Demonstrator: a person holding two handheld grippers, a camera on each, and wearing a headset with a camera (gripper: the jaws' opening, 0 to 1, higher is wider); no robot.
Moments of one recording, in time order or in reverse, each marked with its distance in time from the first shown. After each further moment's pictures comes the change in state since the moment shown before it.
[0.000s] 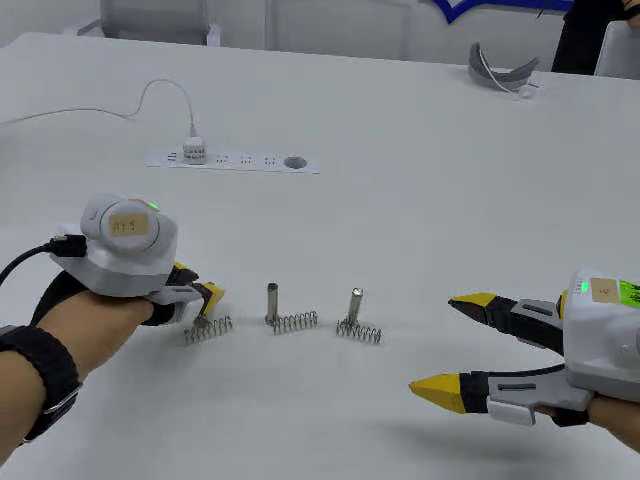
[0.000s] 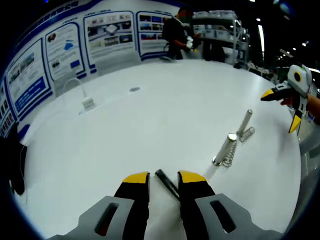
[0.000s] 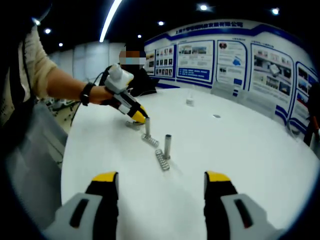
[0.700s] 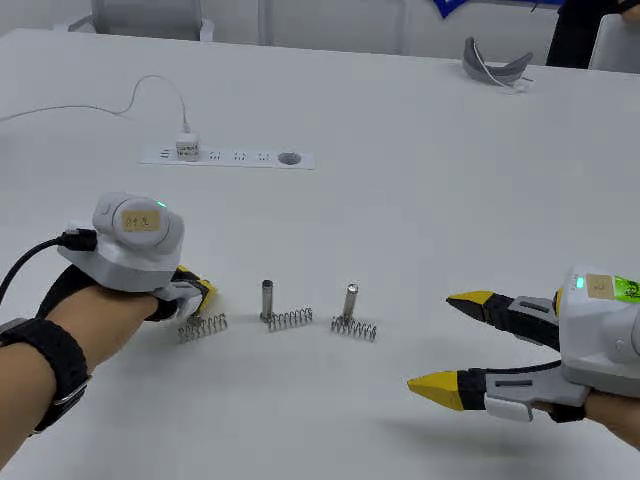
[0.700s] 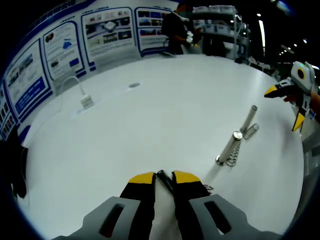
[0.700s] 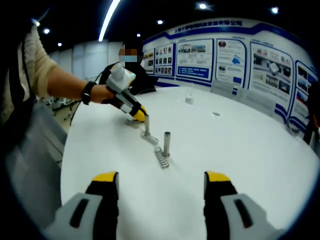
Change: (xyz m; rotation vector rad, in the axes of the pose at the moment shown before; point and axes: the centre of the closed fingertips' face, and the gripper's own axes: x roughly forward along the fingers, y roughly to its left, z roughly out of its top) left arm 0.004 0.001 -0.001 0.019 0.036 0.015; right arm 0.000 -0.001 -0.004 0.007 0.012 -0.003
